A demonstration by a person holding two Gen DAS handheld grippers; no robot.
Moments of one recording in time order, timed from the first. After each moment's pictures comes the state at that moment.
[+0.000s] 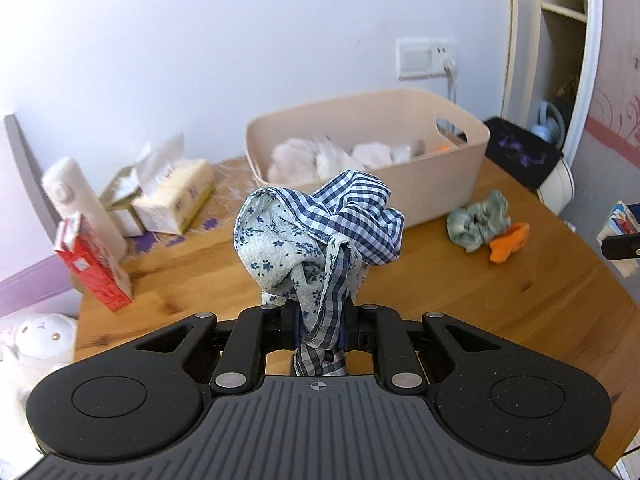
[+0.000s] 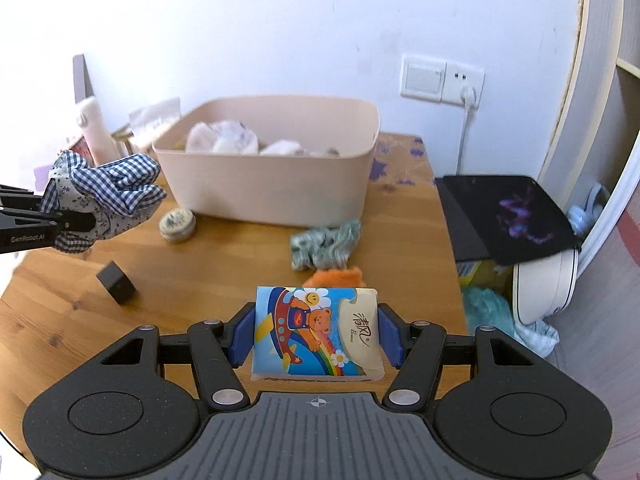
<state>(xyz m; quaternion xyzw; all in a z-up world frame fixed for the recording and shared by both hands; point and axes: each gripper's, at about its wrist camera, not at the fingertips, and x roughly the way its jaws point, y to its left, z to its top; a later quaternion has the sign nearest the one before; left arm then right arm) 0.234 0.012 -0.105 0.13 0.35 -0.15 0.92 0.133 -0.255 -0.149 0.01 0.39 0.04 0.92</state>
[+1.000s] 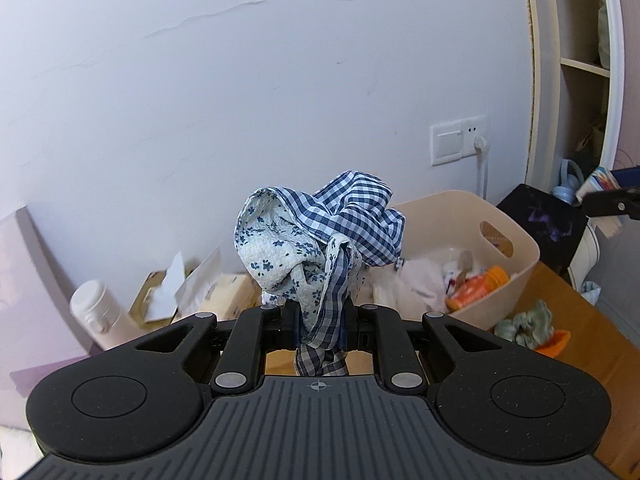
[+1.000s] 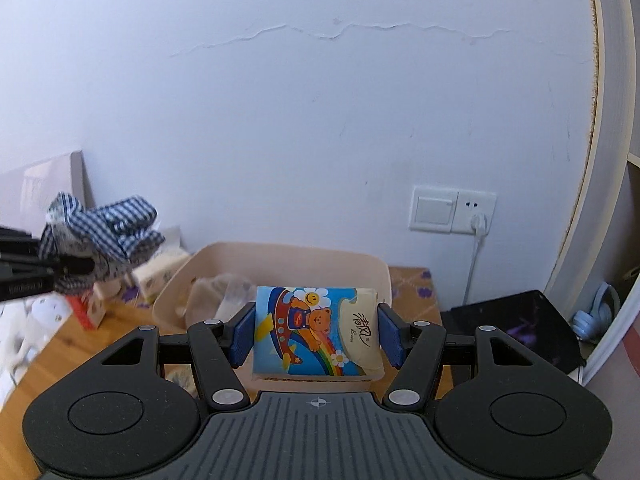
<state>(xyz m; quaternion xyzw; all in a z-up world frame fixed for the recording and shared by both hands) 0.328 0.013 -0.029 0.15 0.27 -0.16 0.94 0.230 -0.250 -0.066 0.02 0.27 0.03 0.96</state>
